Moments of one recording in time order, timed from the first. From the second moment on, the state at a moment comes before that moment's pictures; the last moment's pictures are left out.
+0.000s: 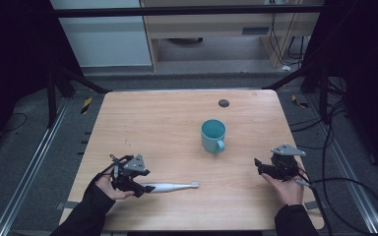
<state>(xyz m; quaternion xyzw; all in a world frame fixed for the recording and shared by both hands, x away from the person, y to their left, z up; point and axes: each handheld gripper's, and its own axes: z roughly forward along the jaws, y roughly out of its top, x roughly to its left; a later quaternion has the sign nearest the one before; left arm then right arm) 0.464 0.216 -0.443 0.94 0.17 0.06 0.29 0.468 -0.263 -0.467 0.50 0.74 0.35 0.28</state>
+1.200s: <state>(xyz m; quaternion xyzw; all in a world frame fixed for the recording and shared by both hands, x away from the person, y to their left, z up) 0.471 0.187 -0.468 0.98 0.11 0.03 0.18 0.470 -0.261 -0.469 0.50 0.75 0.34 0.27</state>
